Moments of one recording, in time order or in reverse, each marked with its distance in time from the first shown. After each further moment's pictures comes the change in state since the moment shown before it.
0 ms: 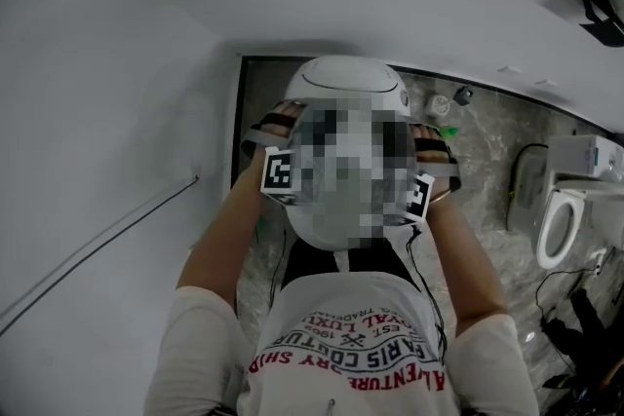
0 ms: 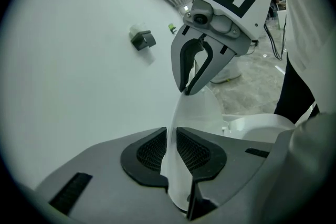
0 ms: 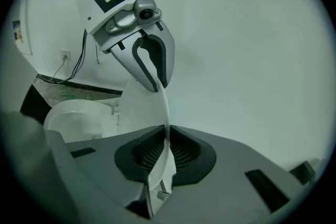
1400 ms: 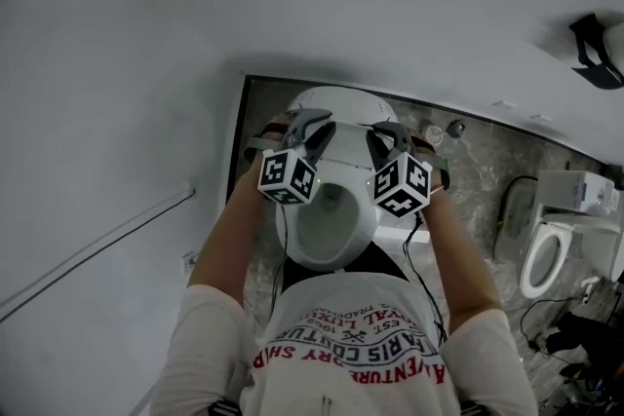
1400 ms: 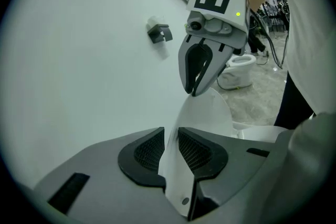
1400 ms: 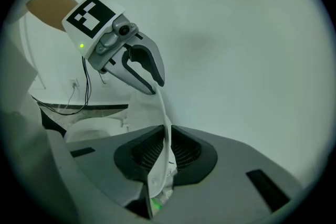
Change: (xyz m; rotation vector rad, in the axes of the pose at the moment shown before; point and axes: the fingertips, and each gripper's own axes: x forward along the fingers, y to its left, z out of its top) left arm 0.033 0.042 -0.014 -0.155 0.001 0.026; right arm 0.037 -0.040 -0.005 0.190 -0.071 0.237
